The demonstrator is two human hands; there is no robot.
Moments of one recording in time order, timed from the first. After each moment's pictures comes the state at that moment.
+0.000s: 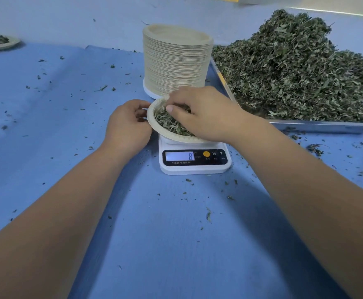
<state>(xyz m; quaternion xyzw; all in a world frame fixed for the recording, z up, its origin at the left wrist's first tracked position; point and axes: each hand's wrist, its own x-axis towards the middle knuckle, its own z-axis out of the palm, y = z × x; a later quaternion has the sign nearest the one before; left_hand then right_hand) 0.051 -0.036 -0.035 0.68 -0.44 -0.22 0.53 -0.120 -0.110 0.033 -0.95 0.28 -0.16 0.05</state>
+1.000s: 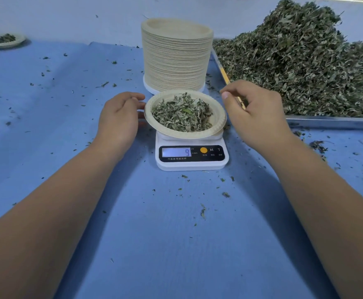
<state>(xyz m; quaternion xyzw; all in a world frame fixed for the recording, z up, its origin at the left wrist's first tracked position) 0.048 -0.035 -0.029 0.64 -0.35 -0.25 0.63 -0.197 -0.122 0.002 -0.81 0.38 -0.42 0.13</state>
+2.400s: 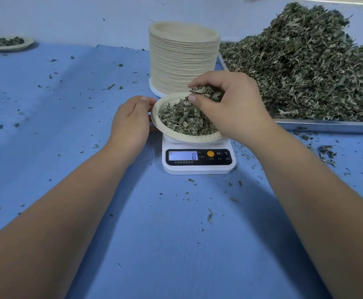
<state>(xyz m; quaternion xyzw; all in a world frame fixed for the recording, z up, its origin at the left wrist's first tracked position) 0.043 -0.043 -0.032 0.64 -0.36 -0.24 0.64 -0.144 -0.106 0.032 -0.84 0.34 -0.39 0.18</state>
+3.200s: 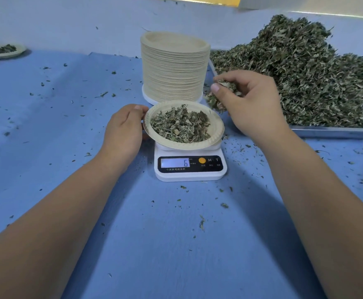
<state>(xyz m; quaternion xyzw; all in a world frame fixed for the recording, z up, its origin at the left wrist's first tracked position) 0.044 -0.043 -0.033 0.63 -0.36 -0.25 0.64 -0.175 -0.131 0.033 -0.76 0.37 -0.48 0.25</state>
